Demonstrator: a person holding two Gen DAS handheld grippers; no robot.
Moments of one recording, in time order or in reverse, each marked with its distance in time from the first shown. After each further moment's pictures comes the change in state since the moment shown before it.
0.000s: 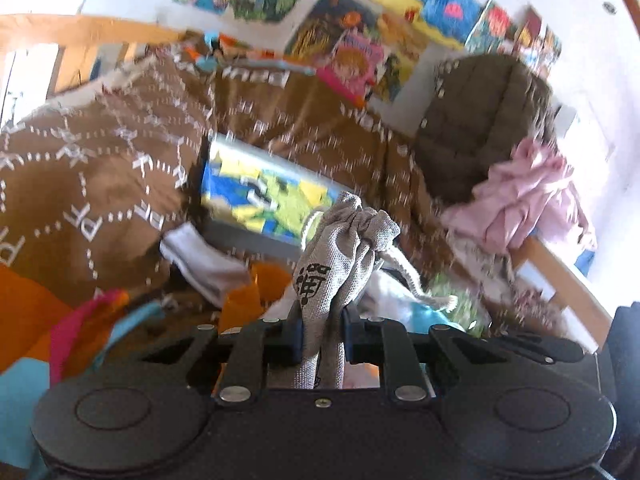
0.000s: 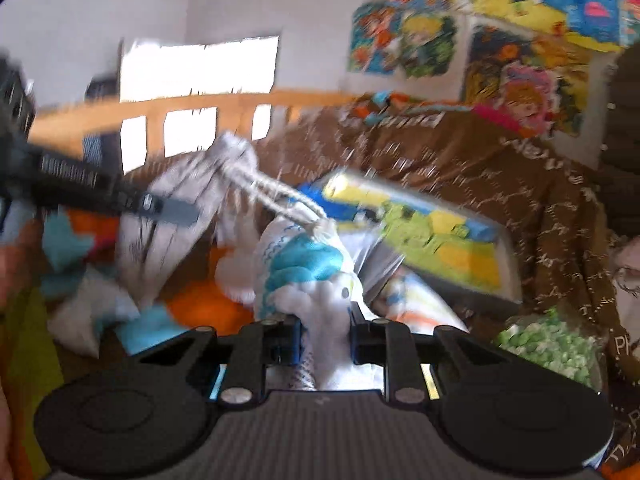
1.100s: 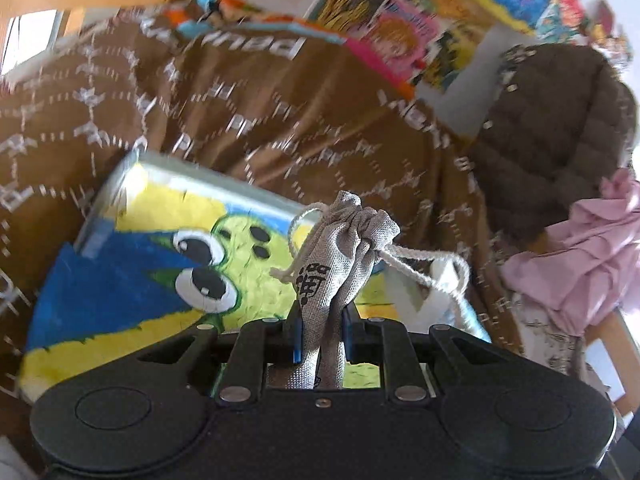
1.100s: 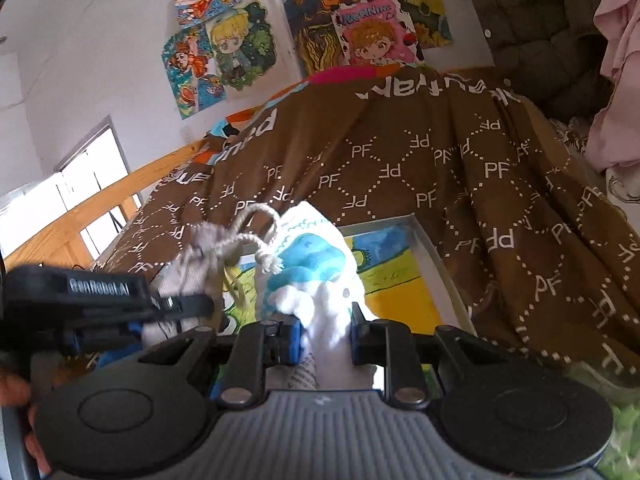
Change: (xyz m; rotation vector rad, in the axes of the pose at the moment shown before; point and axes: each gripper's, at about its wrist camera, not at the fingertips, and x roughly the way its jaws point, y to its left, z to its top) left arm 0.280 -0.009 0.123 -0.093 0.102 0.112; right arm 0.185 -0.194 0.041 0.517 -0.031 -0.147
